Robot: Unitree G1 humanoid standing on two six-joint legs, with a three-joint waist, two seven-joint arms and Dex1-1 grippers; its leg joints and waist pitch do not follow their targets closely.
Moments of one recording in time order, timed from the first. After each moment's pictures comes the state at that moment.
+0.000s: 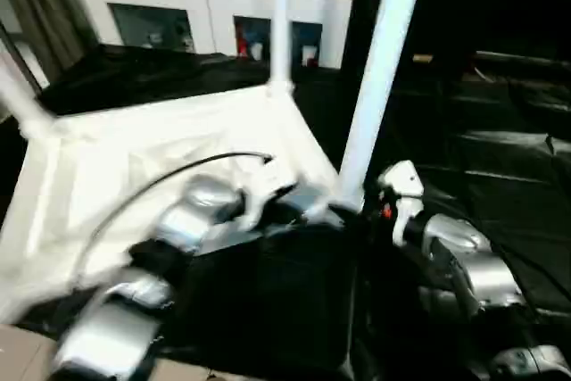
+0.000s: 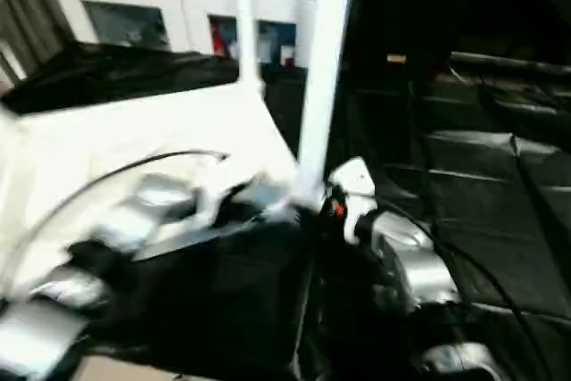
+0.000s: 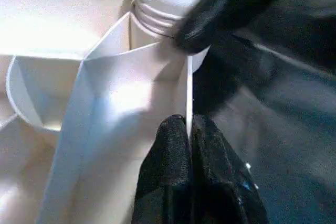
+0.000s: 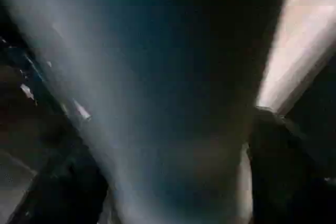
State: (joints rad) left arm -0.65 0.29 -0.33 0.62 0.03 0.18 -1.26; right arm -0.35 -0.31 0.11 0.41 0.22 0.13 0.92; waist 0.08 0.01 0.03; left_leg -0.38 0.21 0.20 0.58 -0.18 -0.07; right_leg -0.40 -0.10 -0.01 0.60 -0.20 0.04
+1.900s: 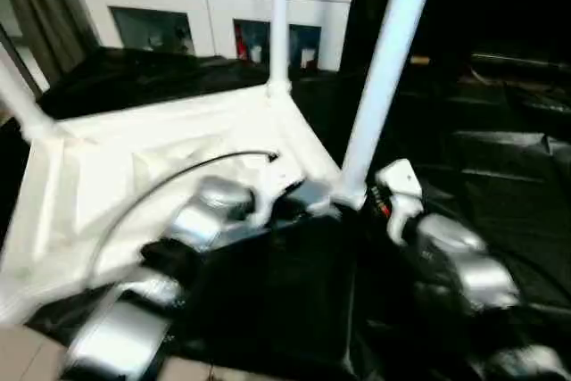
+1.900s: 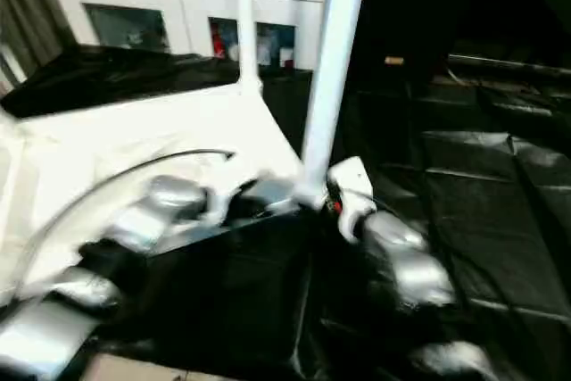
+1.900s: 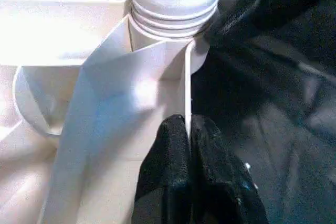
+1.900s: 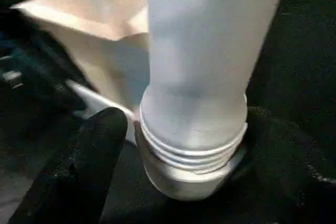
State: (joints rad) left arm -0.67 0.25 -0.30 0.68 0.07 0.16 -1.10; right arm -0.33 -0.32 0.10 0.39 0.16 0.15 0.82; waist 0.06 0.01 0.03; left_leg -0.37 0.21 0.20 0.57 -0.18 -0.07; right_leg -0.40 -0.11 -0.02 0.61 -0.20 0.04
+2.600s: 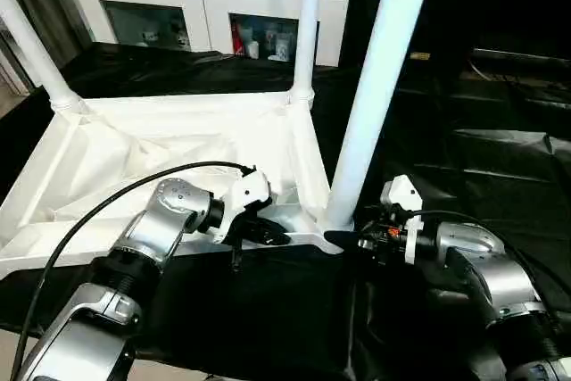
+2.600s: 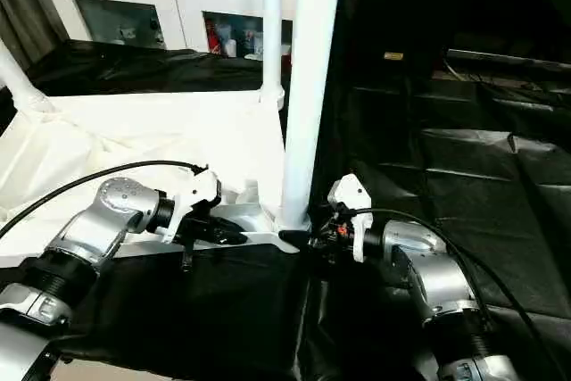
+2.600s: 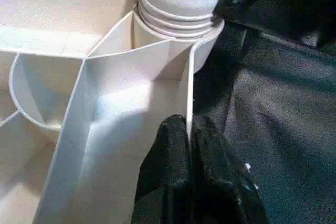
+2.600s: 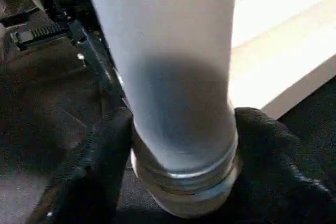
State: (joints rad) left arm -0.60 0.37 -0.31 0.57 0.02 0.16 -1.28; right arm -0.31 -0.37 0.12 0.33 0.24 0.19 1.05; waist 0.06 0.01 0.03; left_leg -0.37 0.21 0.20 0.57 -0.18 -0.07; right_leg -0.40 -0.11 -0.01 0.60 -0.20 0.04
